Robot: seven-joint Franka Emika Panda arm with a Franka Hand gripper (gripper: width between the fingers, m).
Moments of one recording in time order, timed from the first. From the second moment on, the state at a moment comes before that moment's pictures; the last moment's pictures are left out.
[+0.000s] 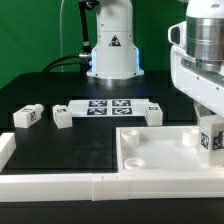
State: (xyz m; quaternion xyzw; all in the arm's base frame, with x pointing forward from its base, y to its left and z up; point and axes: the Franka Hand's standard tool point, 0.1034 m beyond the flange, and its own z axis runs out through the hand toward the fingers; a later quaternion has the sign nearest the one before) arm 0.630 0.123 0.071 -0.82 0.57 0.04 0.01
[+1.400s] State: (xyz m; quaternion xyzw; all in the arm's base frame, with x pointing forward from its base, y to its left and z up) arm 0.629 0.120 0.070 -1.00 -0.09 0.03 0.01
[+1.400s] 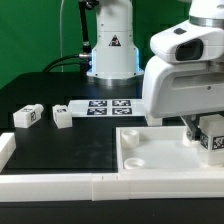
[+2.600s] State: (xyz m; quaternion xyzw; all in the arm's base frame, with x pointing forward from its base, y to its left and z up) arm 0.630 0.124 0.069 -0.85 0.52 0.03 -0.01
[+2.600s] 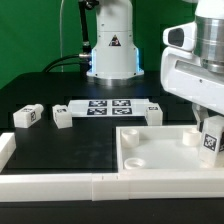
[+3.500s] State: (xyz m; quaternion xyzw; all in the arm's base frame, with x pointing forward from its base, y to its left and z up) arm 0.622 0.126 0.064 -0.97 0.23 0.03 0.00
